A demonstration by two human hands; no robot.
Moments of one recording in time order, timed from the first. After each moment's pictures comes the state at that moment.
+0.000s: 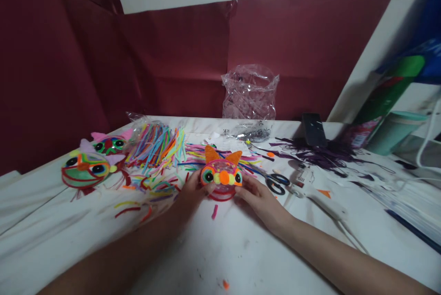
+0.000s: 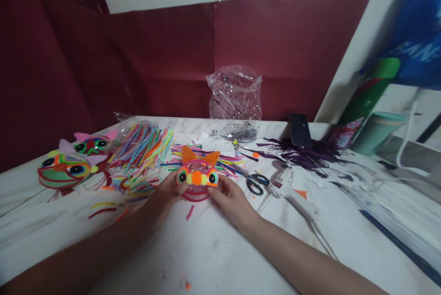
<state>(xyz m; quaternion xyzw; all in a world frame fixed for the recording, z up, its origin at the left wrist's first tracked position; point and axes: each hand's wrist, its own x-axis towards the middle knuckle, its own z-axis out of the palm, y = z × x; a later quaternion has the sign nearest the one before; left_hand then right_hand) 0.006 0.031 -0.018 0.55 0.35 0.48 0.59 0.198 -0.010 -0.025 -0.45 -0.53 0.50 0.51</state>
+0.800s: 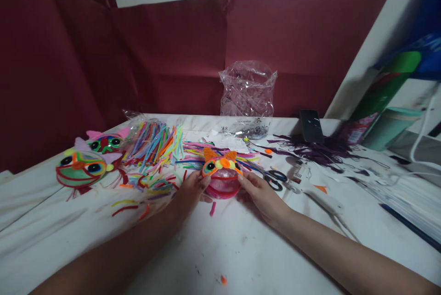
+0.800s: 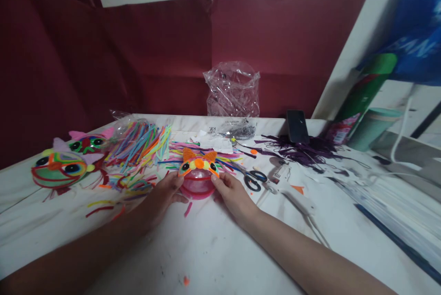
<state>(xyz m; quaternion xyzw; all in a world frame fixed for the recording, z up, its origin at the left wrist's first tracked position) 0.007 0.022 -0.010 0.55 0.42 0.44 0.57 0.199 -0.003 -0.024 -0.46 -0.43 0.55 0.54</state>
